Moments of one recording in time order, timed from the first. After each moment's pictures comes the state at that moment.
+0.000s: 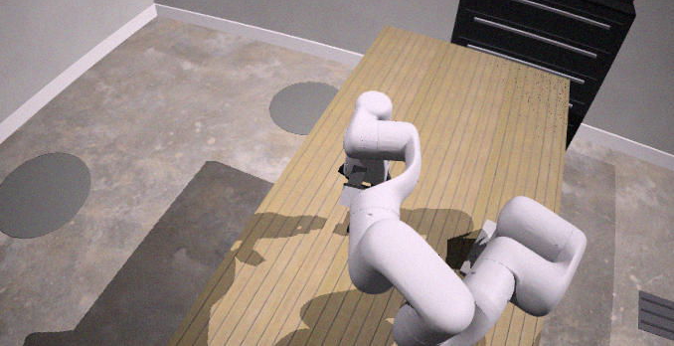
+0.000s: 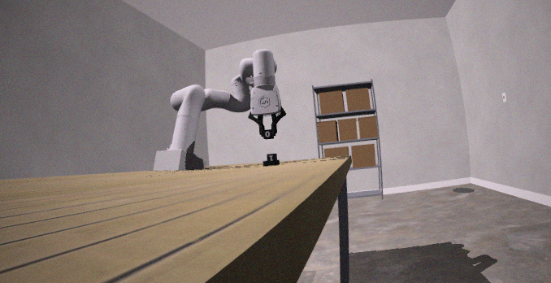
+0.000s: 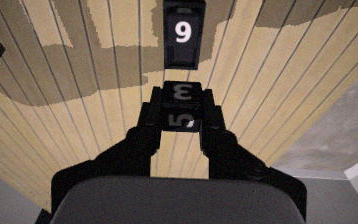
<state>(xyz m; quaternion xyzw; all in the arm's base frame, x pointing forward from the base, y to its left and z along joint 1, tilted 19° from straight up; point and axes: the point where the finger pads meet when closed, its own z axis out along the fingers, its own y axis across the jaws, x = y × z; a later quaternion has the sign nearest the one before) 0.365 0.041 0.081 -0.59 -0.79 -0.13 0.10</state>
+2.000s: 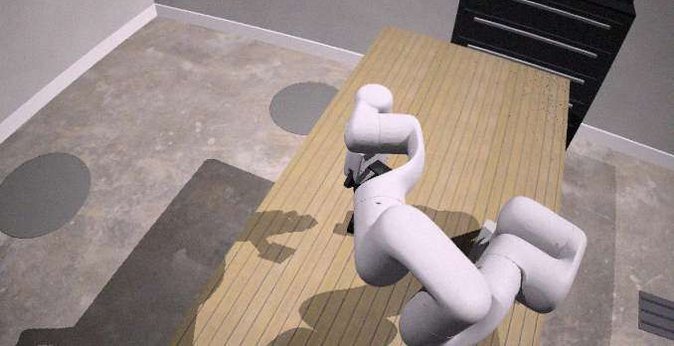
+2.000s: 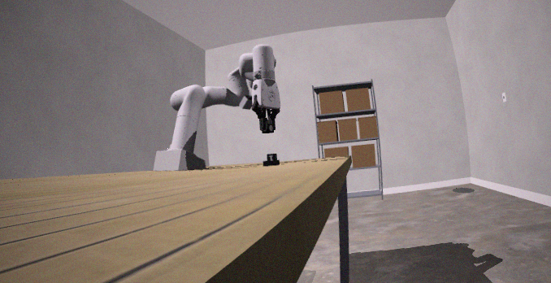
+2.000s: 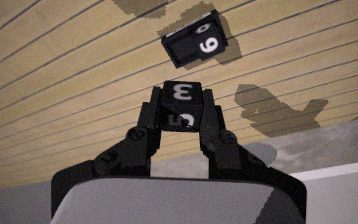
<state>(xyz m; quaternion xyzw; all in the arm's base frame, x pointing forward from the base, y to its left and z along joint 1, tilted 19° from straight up) 0.363 0.036 0.101 -0.12 -0.98 -0.16 0.03</state>
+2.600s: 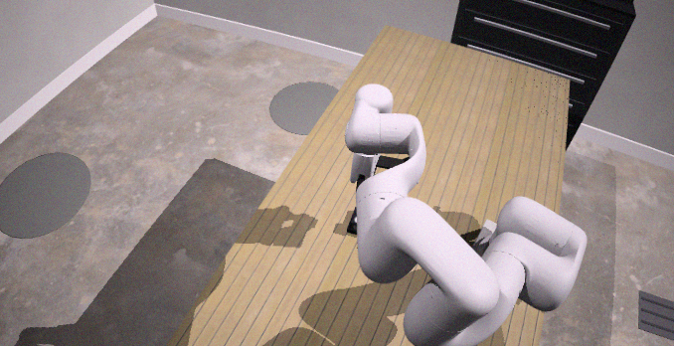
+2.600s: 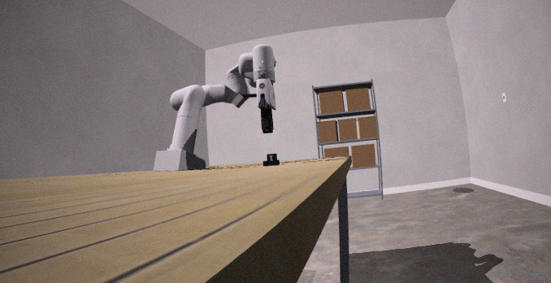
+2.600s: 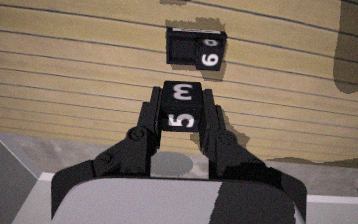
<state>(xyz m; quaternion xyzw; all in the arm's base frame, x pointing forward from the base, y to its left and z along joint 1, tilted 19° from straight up) 0.363 0.036 0.102 0.15 -0.98 -0.16 -0.02</state>
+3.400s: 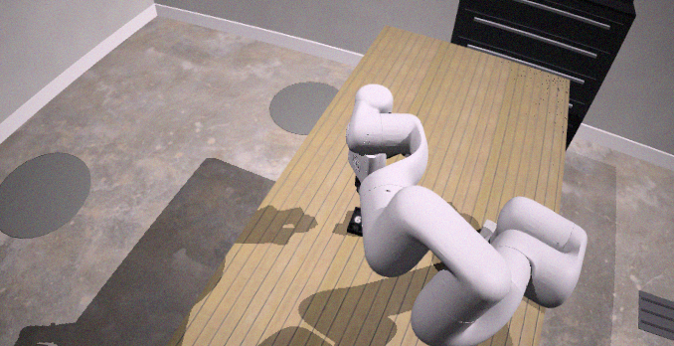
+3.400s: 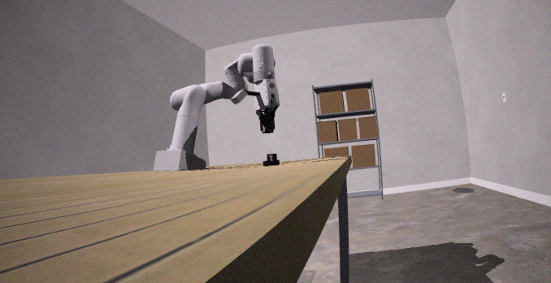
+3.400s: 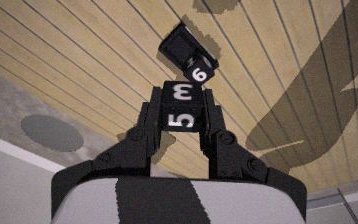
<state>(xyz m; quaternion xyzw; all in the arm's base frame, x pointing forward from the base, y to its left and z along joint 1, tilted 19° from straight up) 0.363 0.036 0.101 0.49 -0.86 -0.14 -0.07</state>
